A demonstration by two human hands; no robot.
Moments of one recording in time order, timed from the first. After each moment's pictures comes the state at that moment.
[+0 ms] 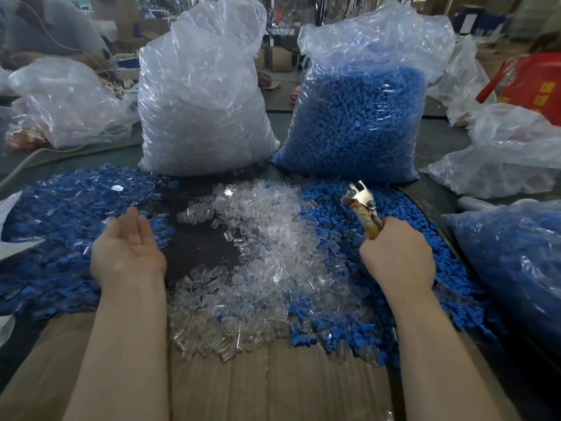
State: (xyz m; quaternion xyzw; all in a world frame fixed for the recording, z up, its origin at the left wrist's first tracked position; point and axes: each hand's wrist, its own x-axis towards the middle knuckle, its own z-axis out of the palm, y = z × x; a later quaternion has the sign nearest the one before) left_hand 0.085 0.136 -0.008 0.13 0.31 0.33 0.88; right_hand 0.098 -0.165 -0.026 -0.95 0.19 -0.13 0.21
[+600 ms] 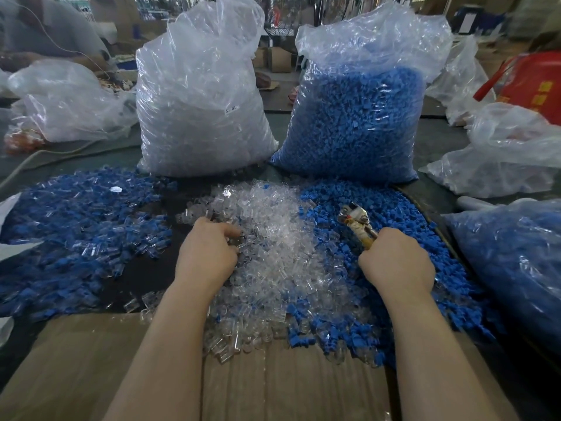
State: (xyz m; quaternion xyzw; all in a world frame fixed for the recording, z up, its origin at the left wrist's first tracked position) left_hand 0.096 0.083 -0.031 0.96 0.11 0.05 0.26; right_hand 0.100 -0.165 -0.031 -0.96 0.23 -0.05 0.12
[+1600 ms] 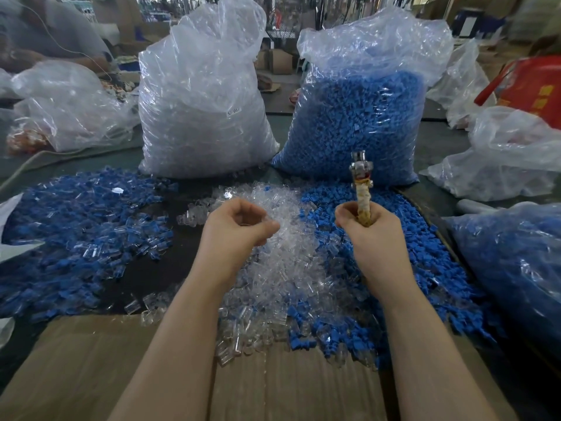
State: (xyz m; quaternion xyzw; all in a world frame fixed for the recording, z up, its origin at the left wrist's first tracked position) left_hand 0.091 0.057 -0.010 0.74 0.06 0.07 0.66; right_hand 0.099 -0.139 -0.014 -0.76 0.05 -0.14 0.63
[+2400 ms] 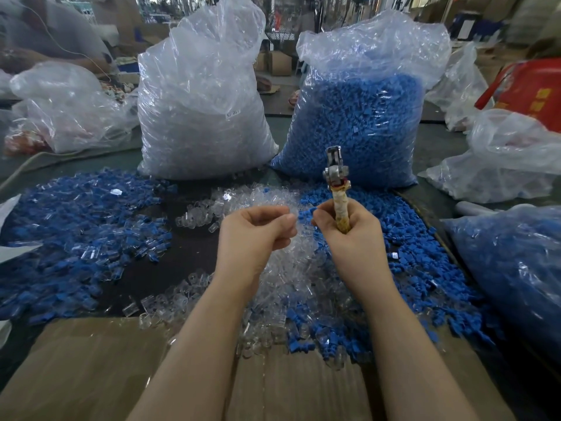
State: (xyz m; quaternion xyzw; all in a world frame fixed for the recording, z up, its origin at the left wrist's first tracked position) left_hand 0.083 0.025 0.000 0.64 0.07 0.06 0.76; right_hand 0.092 -0.120 -0.013 -0.77 -0.06 -0.16 0.61
